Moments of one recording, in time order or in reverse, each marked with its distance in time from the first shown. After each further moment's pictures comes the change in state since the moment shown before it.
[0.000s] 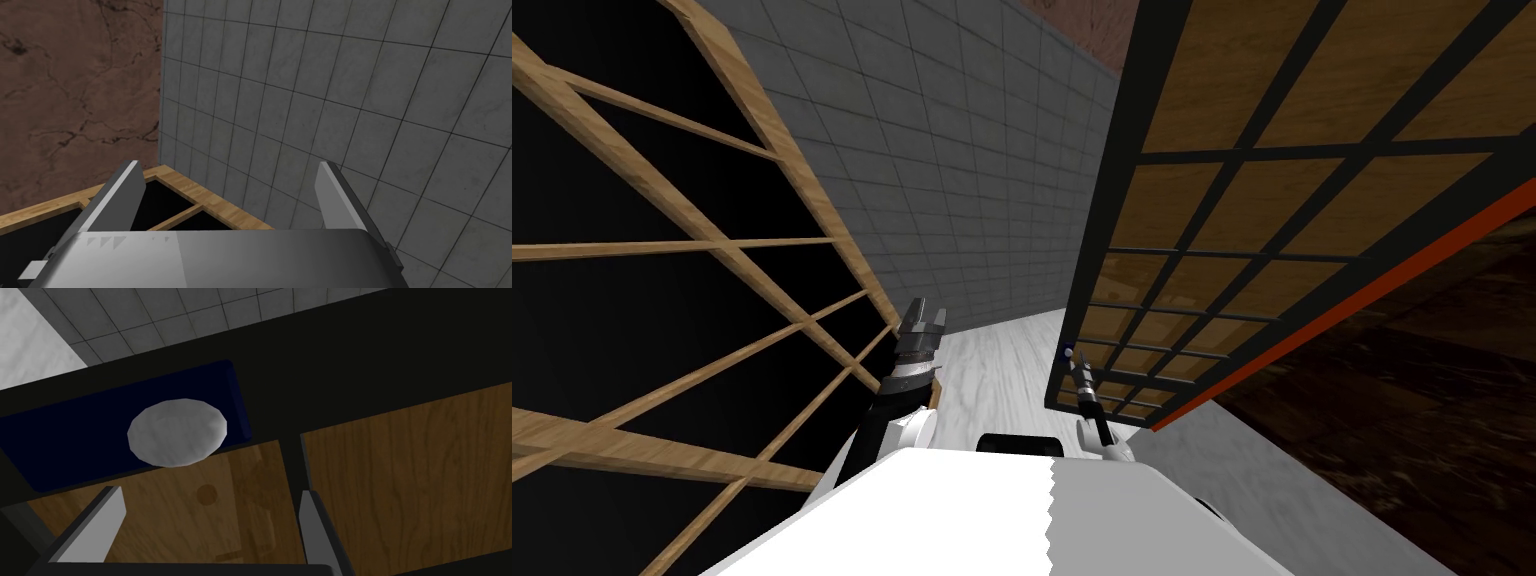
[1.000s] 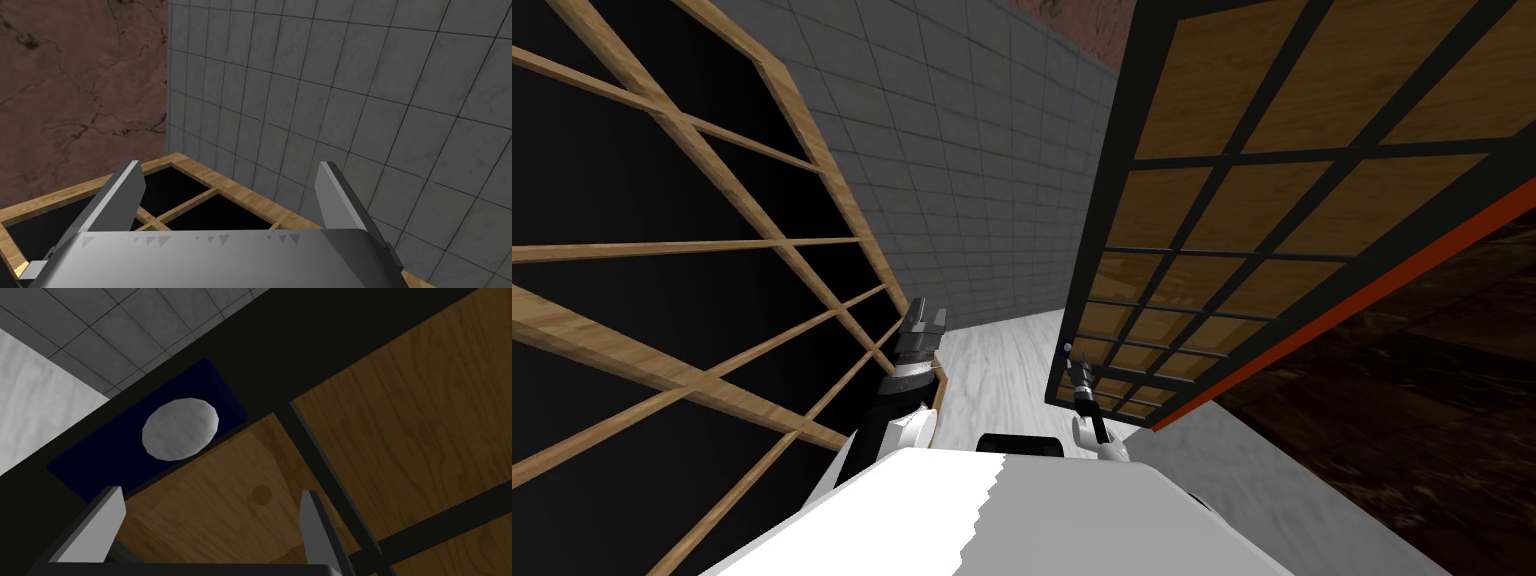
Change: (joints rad) arm -0.008 0.019 0.030 -0.003 -0.095 0.003 -0.245
